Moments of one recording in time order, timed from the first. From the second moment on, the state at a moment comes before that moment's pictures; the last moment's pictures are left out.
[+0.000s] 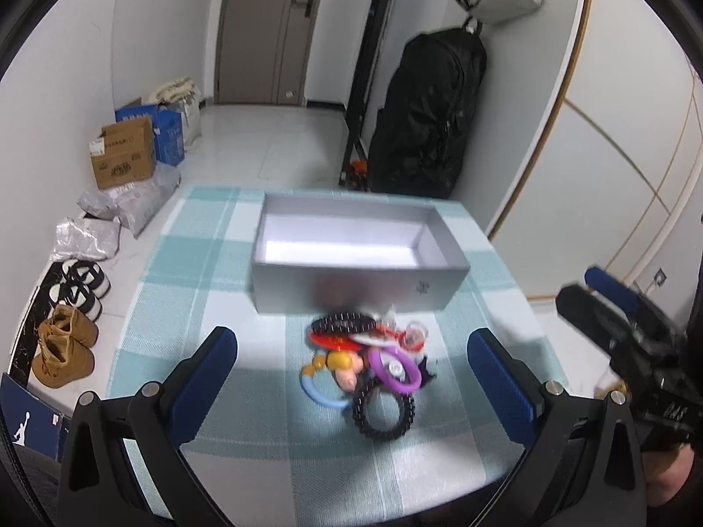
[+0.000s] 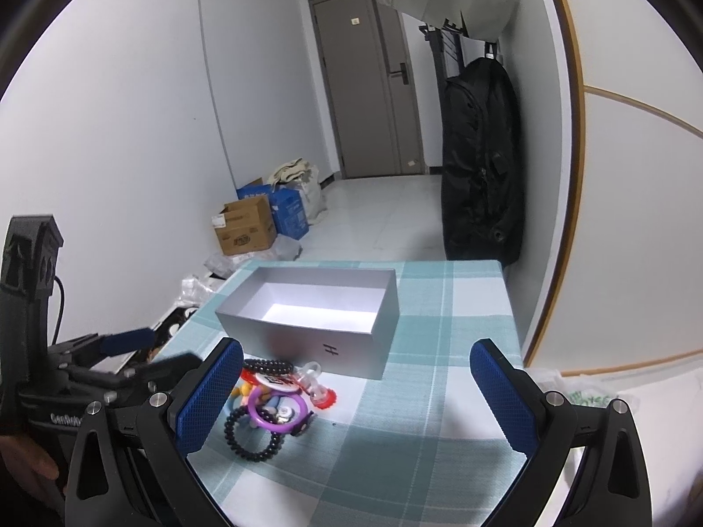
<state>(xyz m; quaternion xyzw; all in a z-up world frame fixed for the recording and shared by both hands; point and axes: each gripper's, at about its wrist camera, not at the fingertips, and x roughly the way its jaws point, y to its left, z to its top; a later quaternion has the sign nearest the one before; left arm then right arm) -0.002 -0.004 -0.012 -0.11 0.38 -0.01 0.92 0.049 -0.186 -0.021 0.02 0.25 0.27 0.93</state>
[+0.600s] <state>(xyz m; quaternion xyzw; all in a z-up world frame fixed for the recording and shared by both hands) 0.003 -0.006 -0.062 -0.13 0.49 -0.04 0.86 0.075 -0.200 -0.033 0.04 0.29 0.24 0.93</state>
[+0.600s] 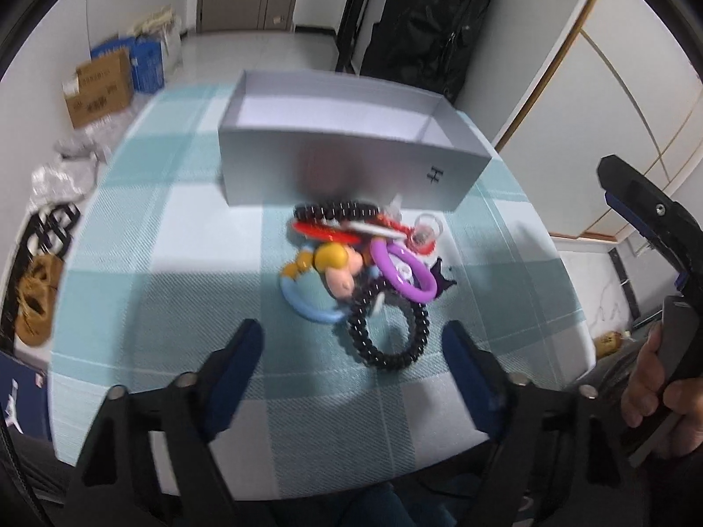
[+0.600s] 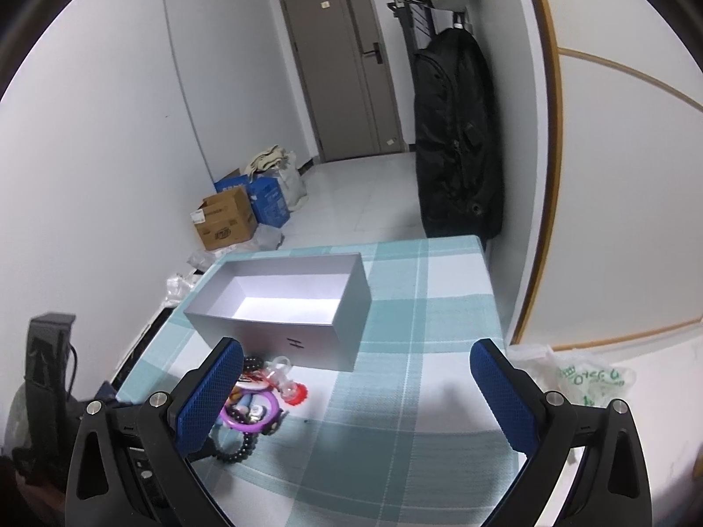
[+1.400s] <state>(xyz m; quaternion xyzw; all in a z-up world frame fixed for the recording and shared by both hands) -0.001 -0.002 -0.053 -0.16 0.50 -0.07 0.85 0.080 -0.209 -0.041 0.09 0.33 0.27 0.90</state>
